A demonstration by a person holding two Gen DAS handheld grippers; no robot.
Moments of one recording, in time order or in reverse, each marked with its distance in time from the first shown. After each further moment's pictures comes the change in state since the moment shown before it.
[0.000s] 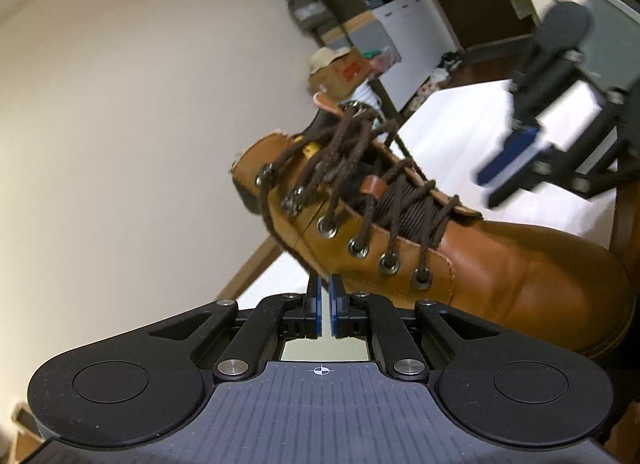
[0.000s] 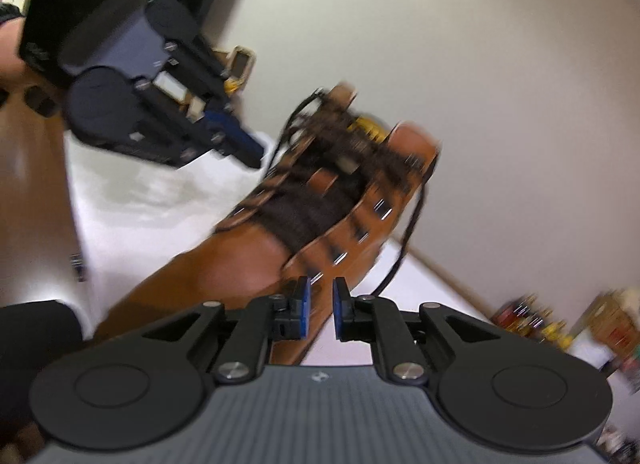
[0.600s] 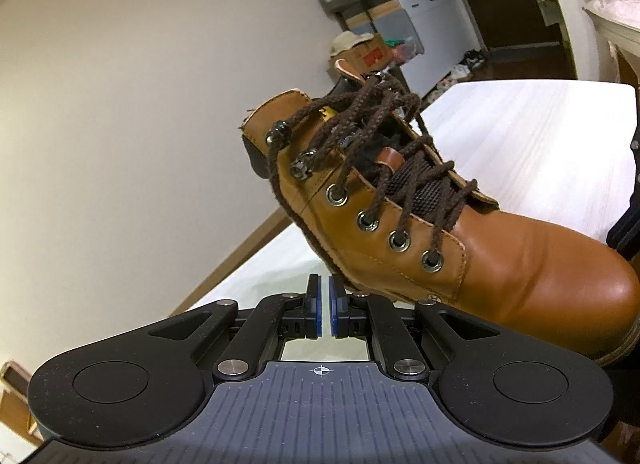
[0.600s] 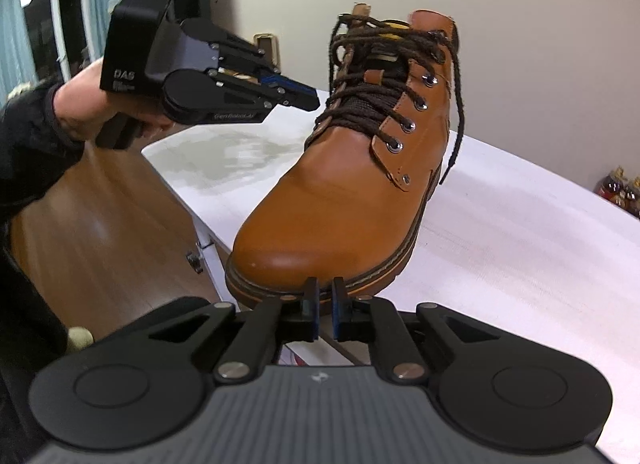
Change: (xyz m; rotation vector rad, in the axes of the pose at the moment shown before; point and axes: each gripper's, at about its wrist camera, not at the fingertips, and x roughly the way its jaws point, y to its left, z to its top) left arm 0.009 0.015 -0.011 -0.094 0.032 0.027; right arm -0.035 0.002 -0.042 0.328 0.105 0.270
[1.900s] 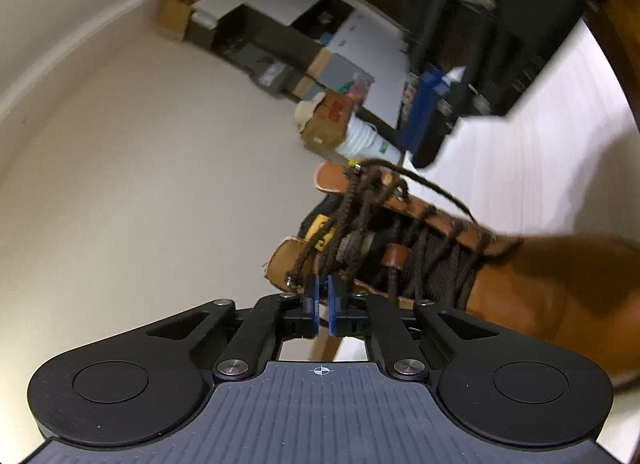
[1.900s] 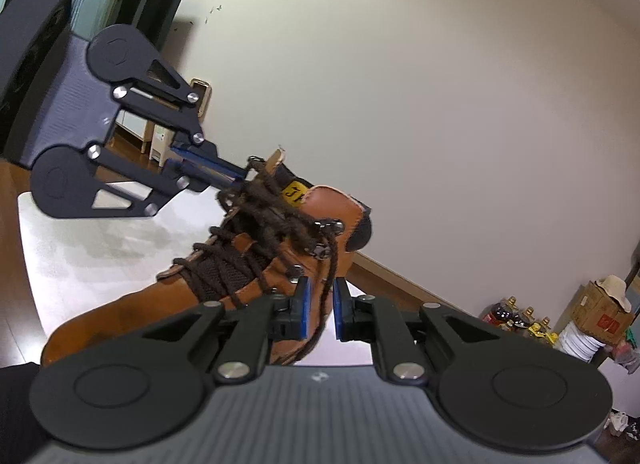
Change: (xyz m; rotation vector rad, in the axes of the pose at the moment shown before) left arm -0.005 -0.019 0.036 0.459 -0.253 0.068; right arm 0.007 -0.020 0.089 -0.283 -0.233 -0.369
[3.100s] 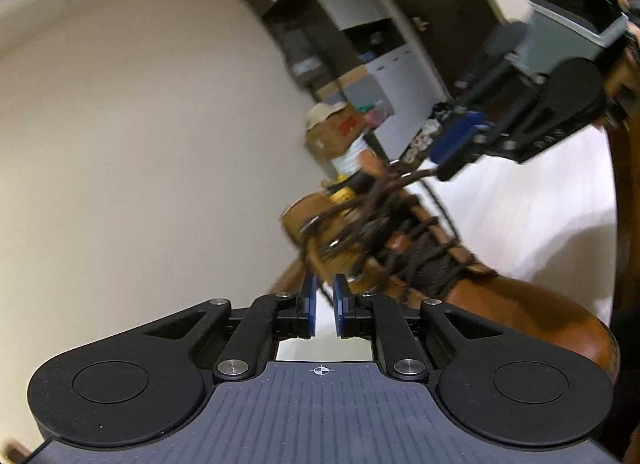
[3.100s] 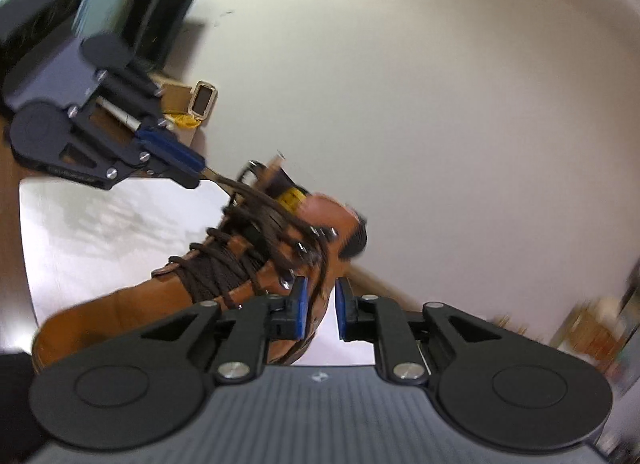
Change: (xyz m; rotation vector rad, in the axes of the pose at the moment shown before) left arm -0.004 0.051 -0.047 -0.392 0.020 -0.115; right arm 0.010 -0.014 -0.001 0.034 -0.011 0.025
